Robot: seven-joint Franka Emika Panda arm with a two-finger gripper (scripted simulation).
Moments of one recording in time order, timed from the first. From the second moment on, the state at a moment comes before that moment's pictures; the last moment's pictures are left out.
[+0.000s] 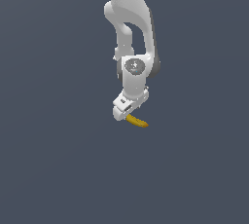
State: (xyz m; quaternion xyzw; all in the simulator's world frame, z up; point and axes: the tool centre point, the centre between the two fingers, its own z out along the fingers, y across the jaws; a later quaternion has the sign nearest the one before) arm -0.047 0.035 0.062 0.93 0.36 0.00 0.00
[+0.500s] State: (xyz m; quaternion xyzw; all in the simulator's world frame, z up) arm -0.048 0.036 0.023 0.93 0.36 0.00 0.00
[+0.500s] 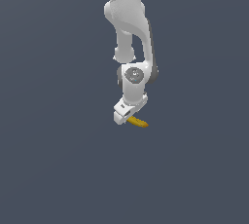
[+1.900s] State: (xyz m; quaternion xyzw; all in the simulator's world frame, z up) arm -0.038 0.052 0.075 0.93 0.36 0.00 0.00
